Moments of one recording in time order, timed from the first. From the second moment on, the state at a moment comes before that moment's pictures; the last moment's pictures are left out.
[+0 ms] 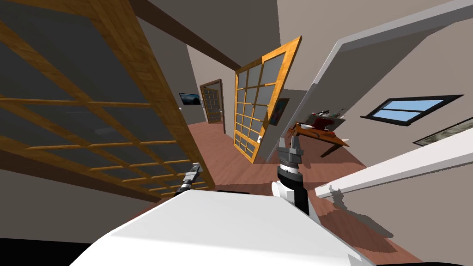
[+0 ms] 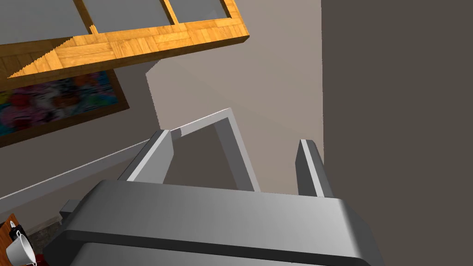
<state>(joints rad) 0.20 0.42 -0.28 -0.84 0.52 -0.95 1.63</state>
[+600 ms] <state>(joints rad) 0.23 0.47 -0.32 -0.84 0.49 -1.01 1.68</state>
